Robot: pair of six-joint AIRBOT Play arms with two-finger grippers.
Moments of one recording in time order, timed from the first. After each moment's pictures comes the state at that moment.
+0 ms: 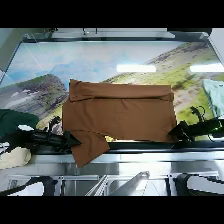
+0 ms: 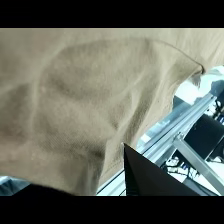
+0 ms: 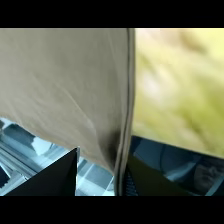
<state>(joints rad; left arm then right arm) 0.23 -1.38 0.40 0.69 -1.20 -1.00 -0.57 -1.43 0.65 -0.90 1.34 0.99</state>
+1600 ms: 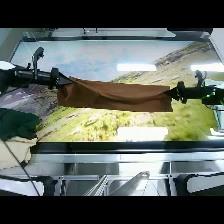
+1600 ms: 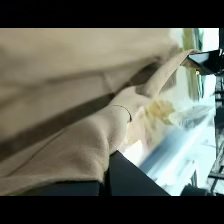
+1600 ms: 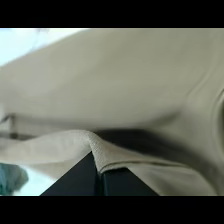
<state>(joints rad) 0.16 -1.70 1.47 0.53 -1.35 -1.08 -0.37 -1.70 1.17 -0.47 1.11 1.02</state>
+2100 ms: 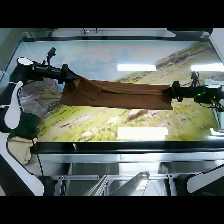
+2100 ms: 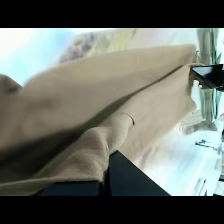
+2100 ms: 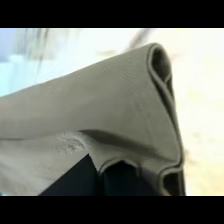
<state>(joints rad) 0.11 -2.10 1.91 0.53 -1.37 -1.16 -0.35 -1.86 1.27 -0.43 0.98 1.01</state>
